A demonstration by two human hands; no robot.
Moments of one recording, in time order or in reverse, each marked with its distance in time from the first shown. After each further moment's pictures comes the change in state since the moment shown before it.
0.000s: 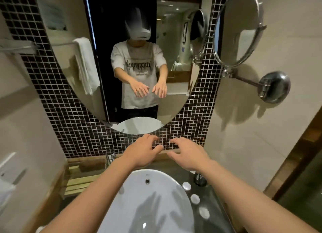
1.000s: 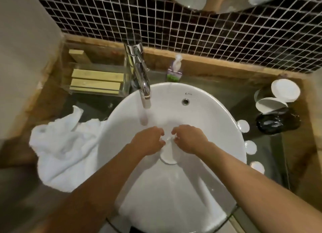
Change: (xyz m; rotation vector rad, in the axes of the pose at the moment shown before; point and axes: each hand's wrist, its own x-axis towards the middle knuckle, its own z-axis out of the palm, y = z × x) left_hand -0.065 -0.214 0.297 -0.167 -0.528 -0.499; right_hand 0.053 0.021 0.375 -0.084 -0.689 -0.162
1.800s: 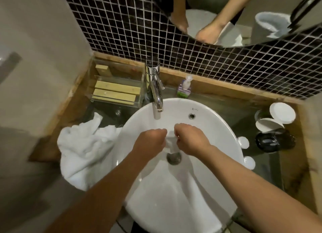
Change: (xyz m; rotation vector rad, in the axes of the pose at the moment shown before) left_hand -0.039 0.003 -0.042 0.057 0.425 0.178; right_hand -0.009 -0.040 -0.065 -0.011 0.126 -0.061
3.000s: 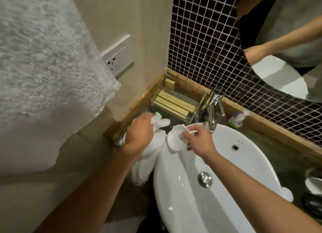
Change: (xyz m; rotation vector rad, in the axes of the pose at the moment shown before) left_hand -0.089 -0.110 -0.114 0.148 0.396 -0.584; right_hand 0.026 -0.134 -0.031 0.871 0.028 0.104
